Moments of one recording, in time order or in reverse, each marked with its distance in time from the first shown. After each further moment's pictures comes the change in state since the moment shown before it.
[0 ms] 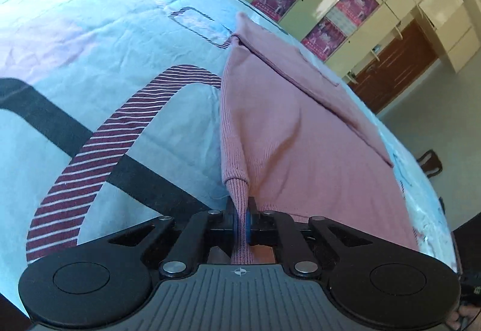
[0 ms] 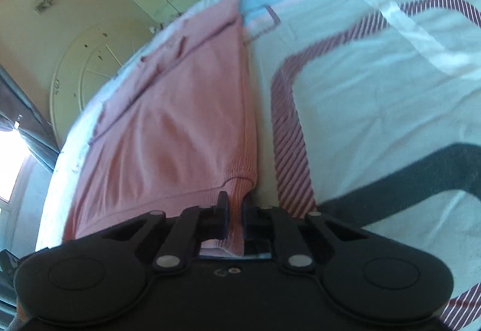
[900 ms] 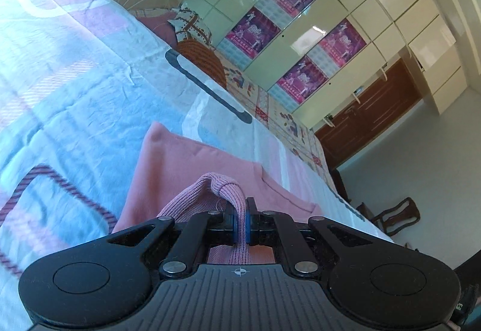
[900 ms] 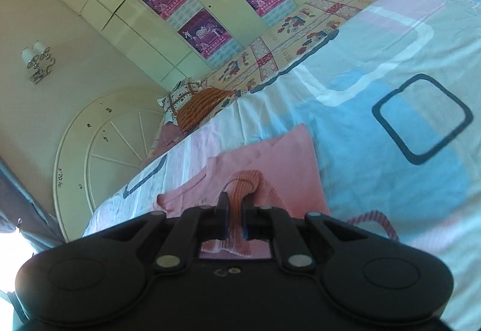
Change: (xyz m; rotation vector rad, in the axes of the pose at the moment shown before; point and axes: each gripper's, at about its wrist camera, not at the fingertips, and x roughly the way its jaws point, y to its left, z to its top) left arm 0.196 -0.099 0.272 -0.022 -0.089 -0.100; right arm 0.129 0.080 0.269 0.070 -0.214 0.043
